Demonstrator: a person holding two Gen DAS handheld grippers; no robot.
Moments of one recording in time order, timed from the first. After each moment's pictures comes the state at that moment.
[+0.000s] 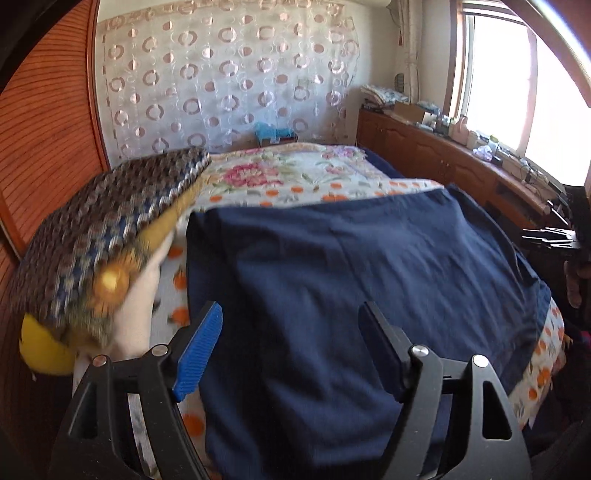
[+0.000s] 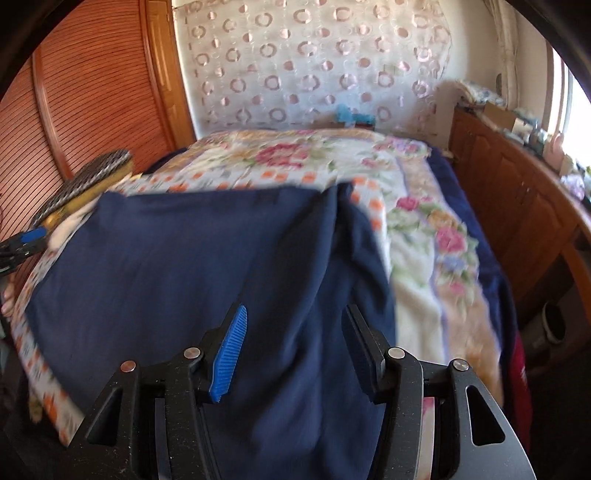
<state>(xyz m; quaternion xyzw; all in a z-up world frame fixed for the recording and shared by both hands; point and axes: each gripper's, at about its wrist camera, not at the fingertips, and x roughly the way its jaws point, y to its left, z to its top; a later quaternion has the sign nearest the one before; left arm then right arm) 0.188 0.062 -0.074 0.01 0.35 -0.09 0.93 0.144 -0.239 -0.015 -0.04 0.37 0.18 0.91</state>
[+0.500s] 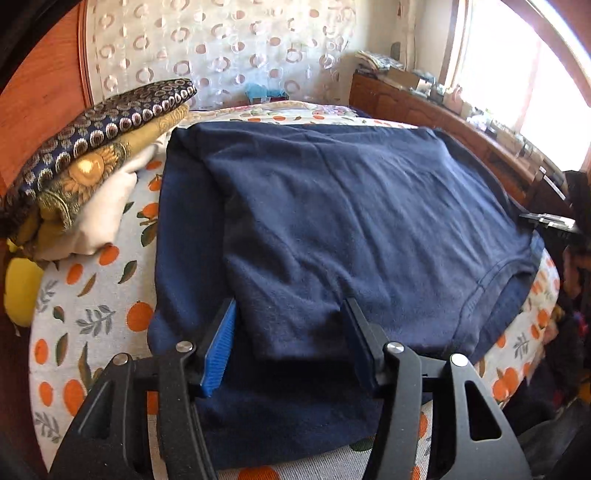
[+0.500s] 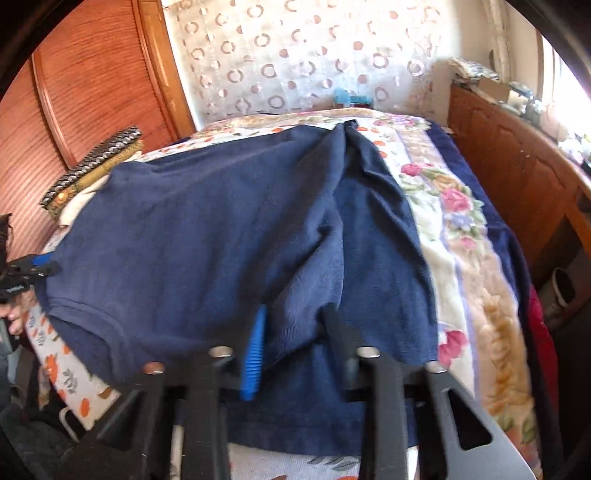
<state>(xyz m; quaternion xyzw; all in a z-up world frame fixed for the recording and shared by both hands) 0.148 0.040 -0.116 0.01 0.42 -0.11 0.90 0.089 -0.256 -0.021 0.00 0.39 0.18 0.90</state>
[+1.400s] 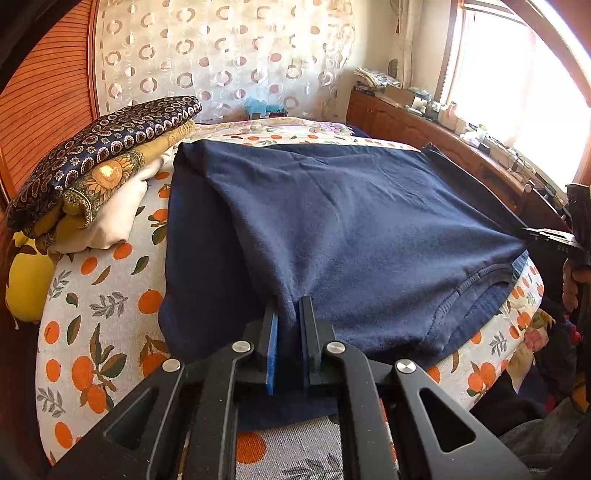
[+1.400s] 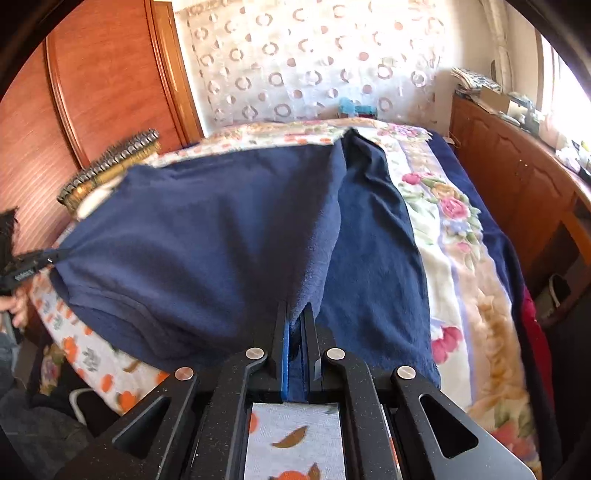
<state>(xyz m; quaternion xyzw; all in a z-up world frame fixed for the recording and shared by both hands) 0.124 0.050 -0.099 -0.02 0.39 -0.11 0.91 0.037 -0.266 0.015 -0.01 0.36 0.19 0.91</state>
